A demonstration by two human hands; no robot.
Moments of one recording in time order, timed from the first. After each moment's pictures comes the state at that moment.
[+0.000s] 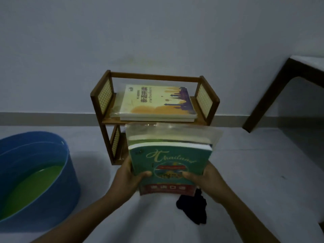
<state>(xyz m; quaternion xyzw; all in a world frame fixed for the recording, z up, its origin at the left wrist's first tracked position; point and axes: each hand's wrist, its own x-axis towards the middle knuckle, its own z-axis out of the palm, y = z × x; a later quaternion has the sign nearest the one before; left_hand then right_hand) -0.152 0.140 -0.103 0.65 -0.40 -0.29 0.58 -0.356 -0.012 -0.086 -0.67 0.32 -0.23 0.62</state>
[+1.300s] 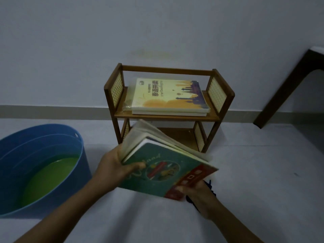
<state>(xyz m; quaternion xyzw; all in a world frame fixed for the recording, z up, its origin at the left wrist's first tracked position) -0.105 0.185 -0.066 0.72 -0.44 -0.21 0.49 -0.335 0.017 -0.193 -0.45 0.36 -0.15 0.80</state>
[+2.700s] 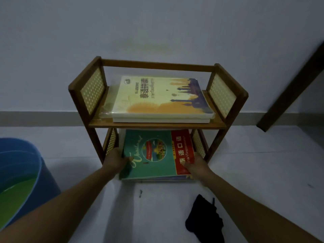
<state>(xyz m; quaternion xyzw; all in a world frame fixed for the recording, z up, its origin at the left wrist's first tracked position) -0.018 0.040 -0.197 0.81 -0.28 -0.30 0.42 -0.253 -0.129 -0.225 -0.66 0.48 -0.15 0.56</state>
